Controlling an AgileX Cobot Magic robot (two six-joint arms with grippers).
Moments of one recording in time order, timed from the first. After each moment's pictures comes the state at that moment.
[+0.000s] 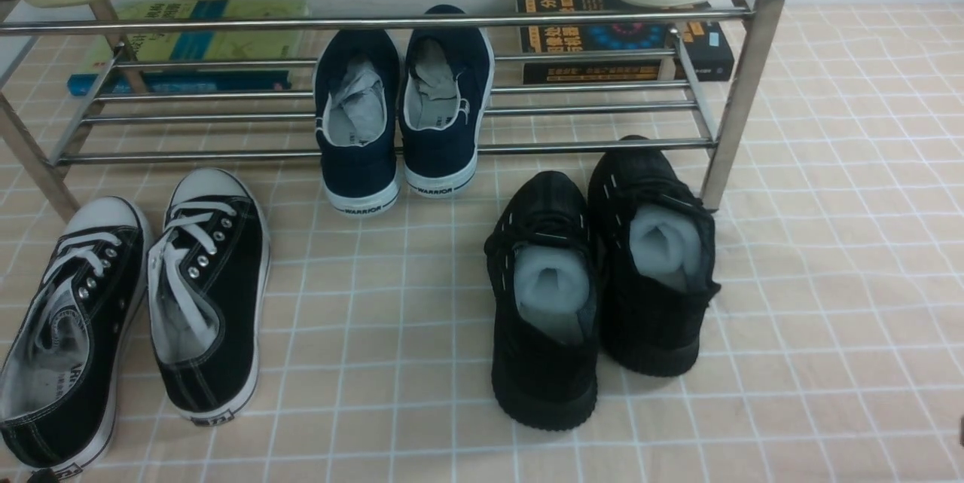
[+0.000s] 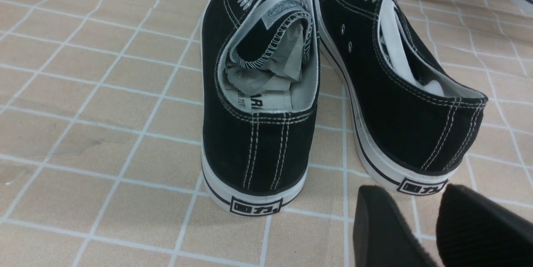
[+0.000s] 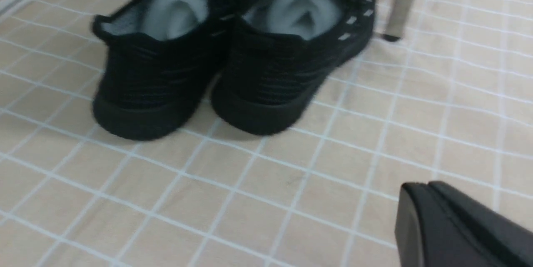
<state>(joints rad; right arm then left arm) 0.31 0.21 -0.17 0.05 0.40 -0.01 0.06 -0.01 0.01 0.04 0.39 -0.18</state>
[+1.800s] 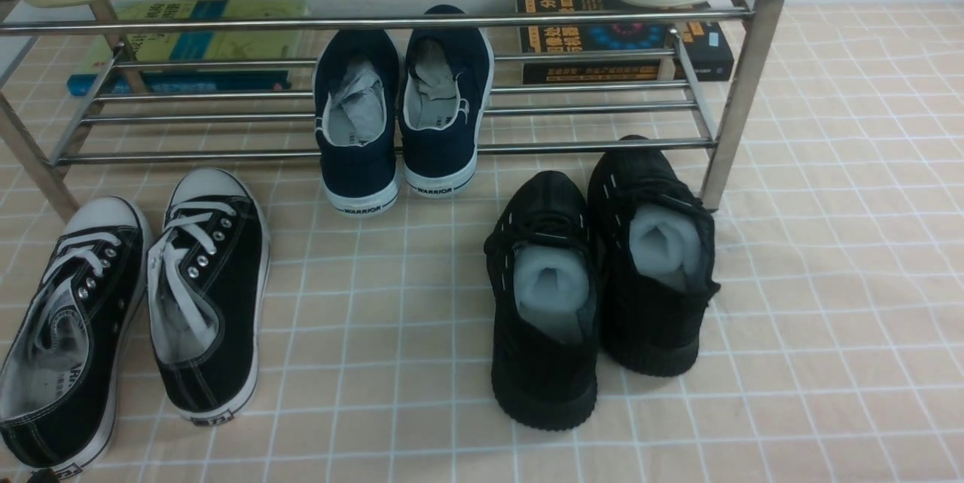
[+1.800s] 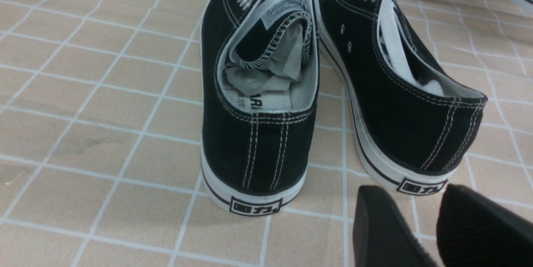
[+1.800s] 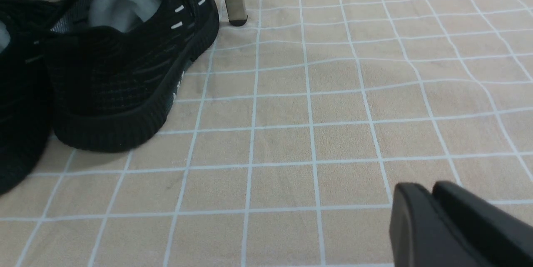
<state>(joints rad) 0.06 -0.01 0.01 0.03 0.40 0.12 0.06 -0.01 0.01 0.04 0.39 -0.18</state>
